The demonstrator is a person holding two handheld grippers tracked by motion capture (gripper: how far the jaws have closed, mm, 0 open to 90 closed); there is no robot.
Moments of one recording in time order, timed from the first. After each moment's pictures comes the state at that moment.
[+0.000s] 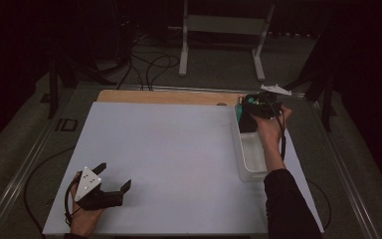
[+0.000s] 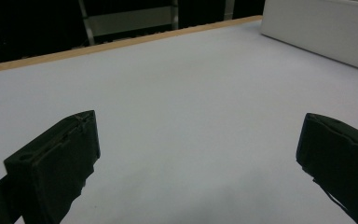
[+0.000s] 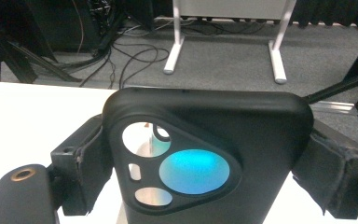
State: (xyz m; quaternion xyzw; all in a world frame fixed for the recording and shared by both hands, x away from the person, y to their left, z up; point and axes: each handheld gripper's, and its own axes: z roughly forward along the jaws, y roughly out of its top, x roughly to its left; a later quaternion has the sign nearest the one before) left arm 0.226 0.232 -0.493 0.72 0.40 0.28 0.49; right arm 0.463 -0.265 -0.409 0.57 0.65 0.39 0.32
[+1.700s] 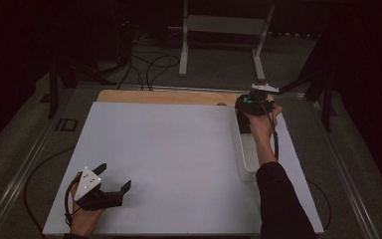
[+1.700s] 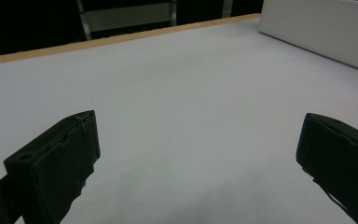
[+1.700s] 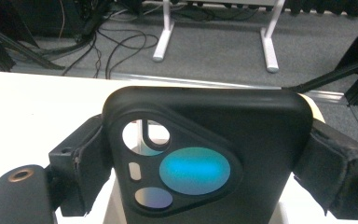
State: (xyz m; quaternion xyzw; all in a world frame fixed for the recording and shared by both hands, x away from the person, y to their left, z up) left arm 0.227 0.233 -0.494 0.72 0.41 0.27 0.49; right arm 0.494 -0.252 -0.433 0.59 0.66 0.35 0.32
